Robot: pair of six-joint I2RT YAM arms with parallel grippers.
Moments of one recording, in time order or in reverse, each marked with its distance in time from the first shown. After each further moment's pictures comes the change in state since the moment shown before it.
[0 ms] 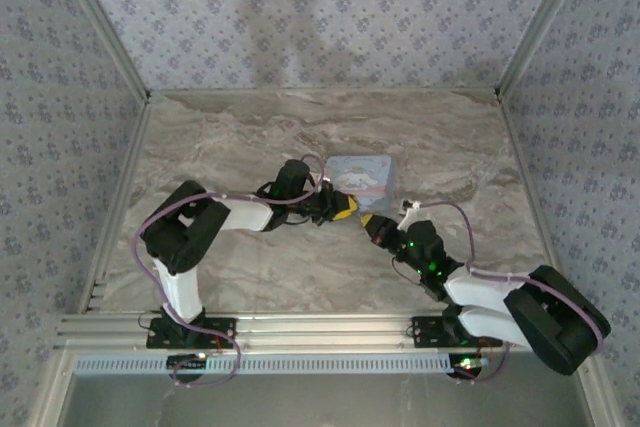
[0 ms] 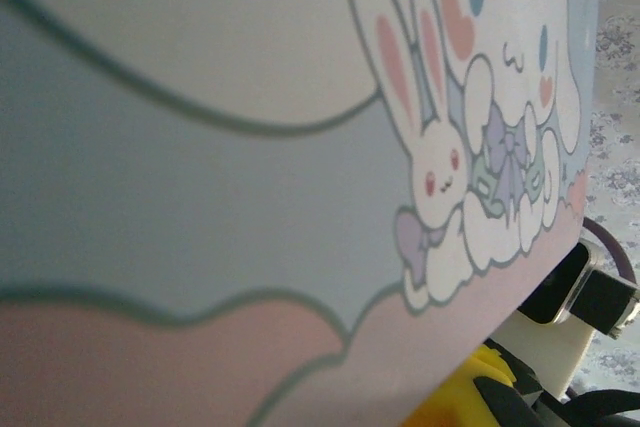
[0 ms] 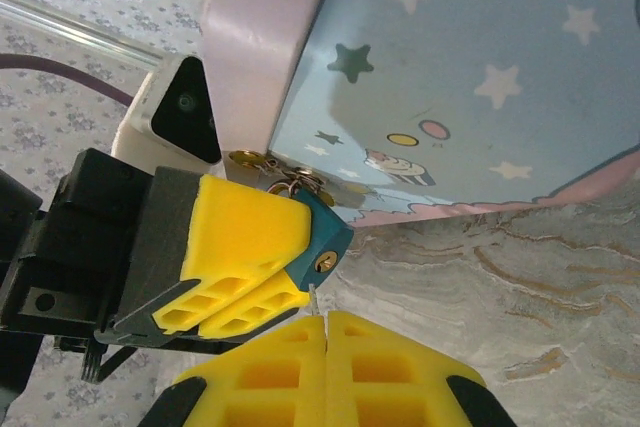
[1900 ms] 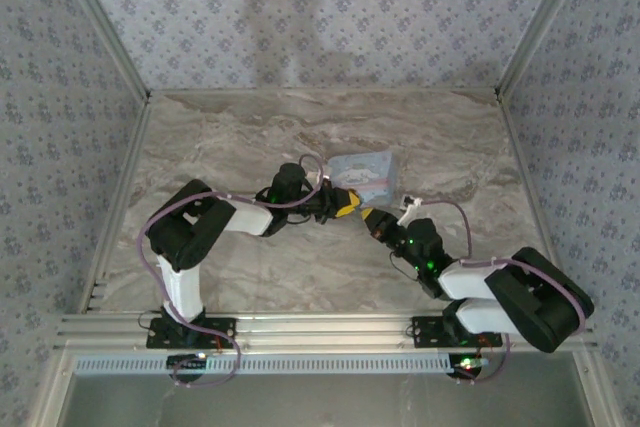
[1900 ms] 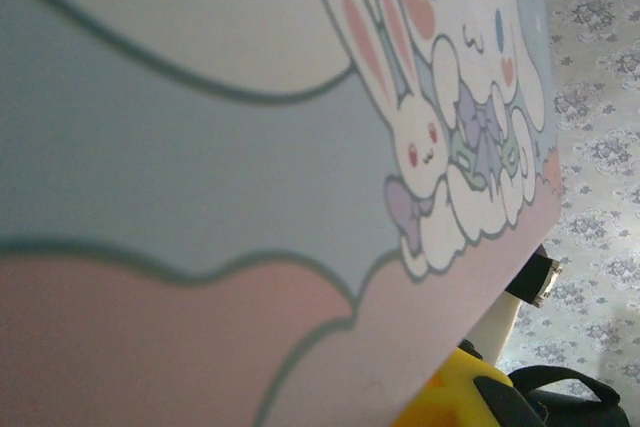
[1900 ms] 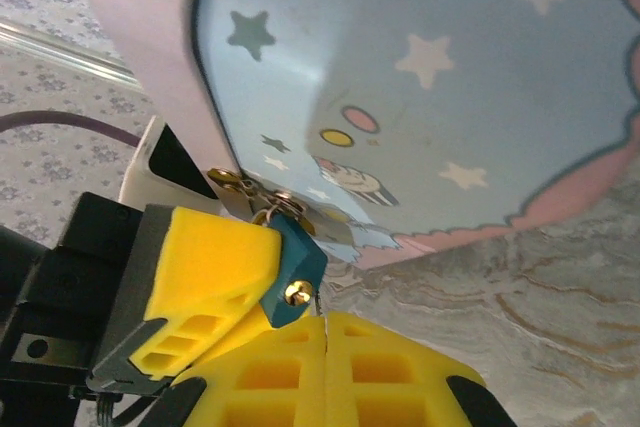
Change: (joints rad) left arm 0.000 0.035 -0.050 0.262 0.011 -0.140; right arm -0.027 0.150 0.013 0.195 -0.003 0.032
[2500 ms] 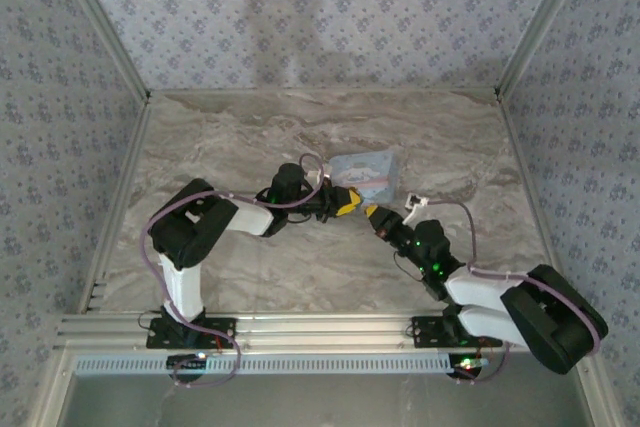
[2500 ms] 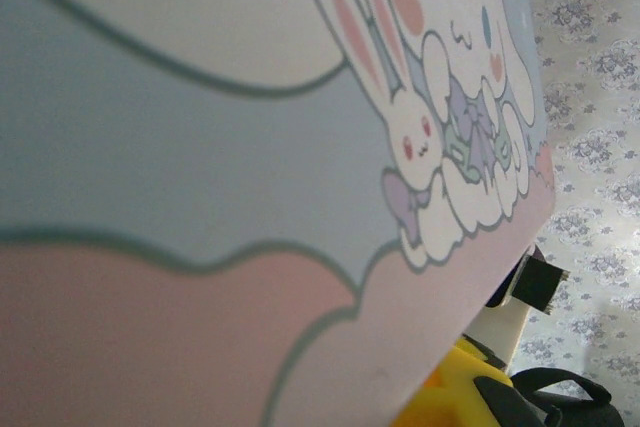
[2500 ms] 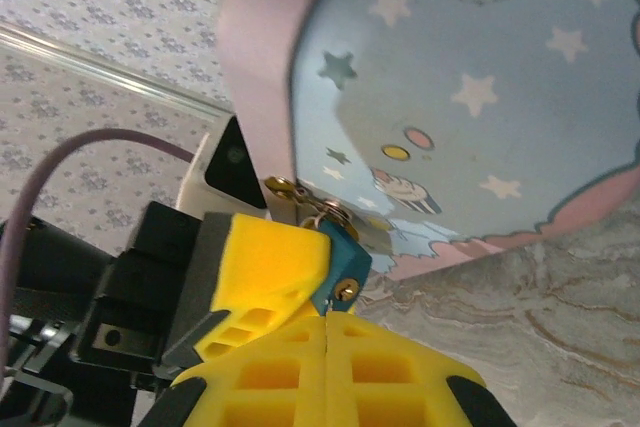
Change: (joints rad) left arm 0.003 0.018 0.000 0.056 0.007 -0.025; right arm -0.023 -0.139 -0.021 -0.058 -0.008 0.000
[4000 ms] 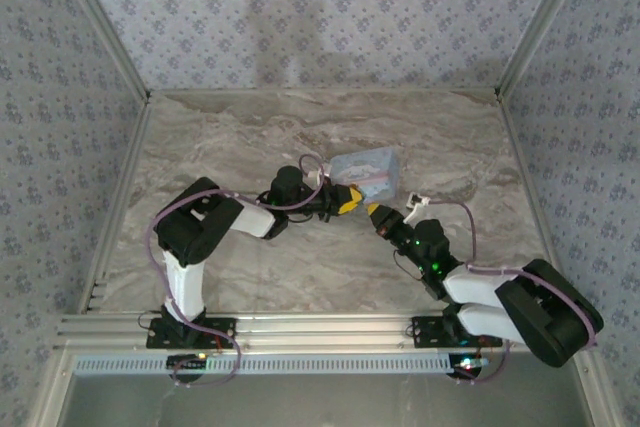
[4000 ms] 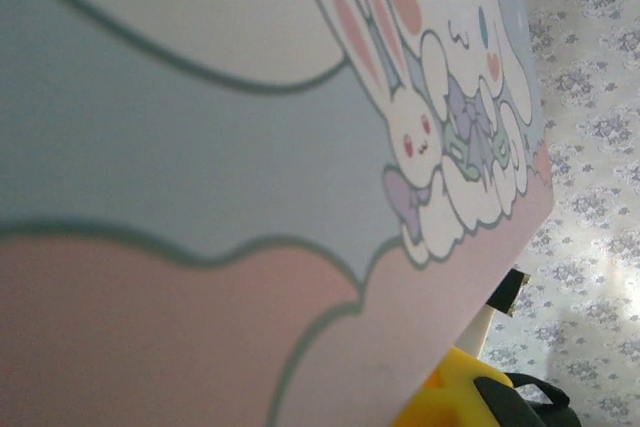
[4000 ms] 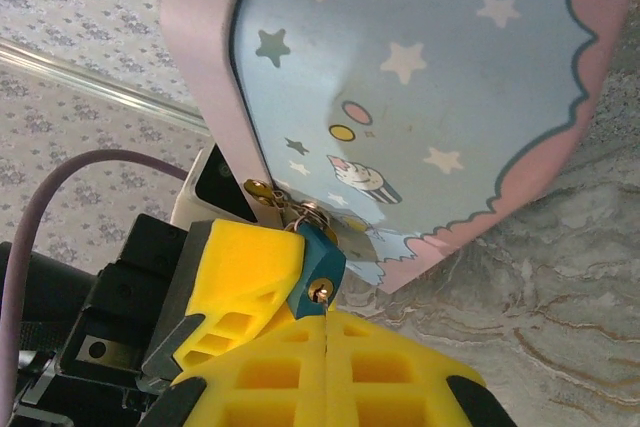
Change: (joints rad) left arm -0.007 0.042 -0.011 0.150 -0.023 -0.105; right arm -0.004 0.058 0.000 0.055 0.023 0.000
